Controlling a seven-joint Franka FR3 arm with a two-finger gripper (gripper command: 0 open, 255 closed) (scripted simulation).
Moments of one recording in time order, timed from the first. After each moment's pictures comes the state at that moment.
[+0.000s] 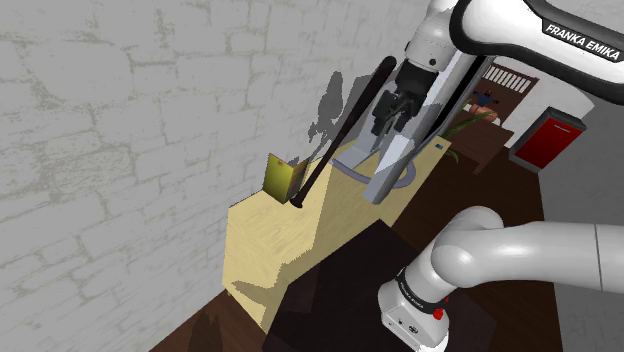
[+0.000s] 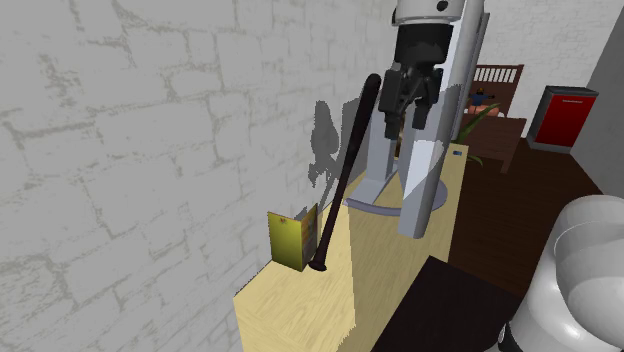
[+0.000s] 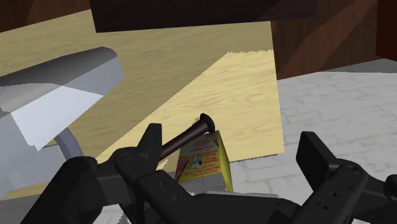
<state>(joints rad) 0.01 -0.82 0.03 -2.33 0.03 1.52 0.14</state>
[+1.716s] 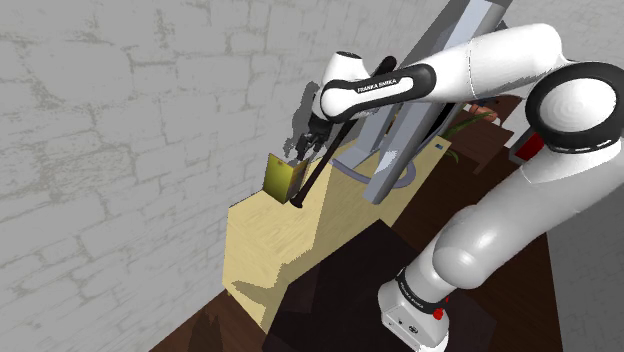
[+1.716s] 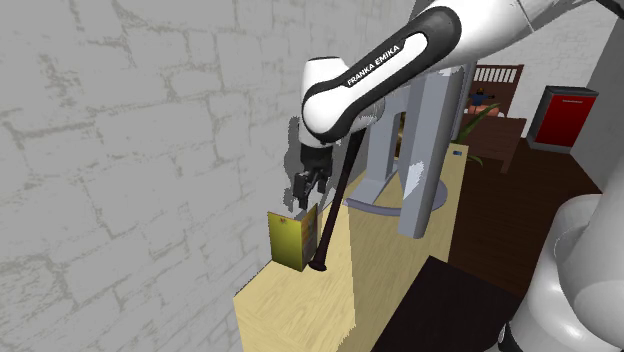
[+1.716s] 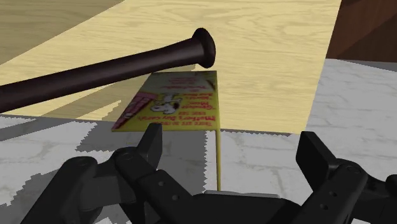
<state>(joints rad) 0.07 -0.10 -0.03 -2.34 0.01 2.30 -0.15</state>
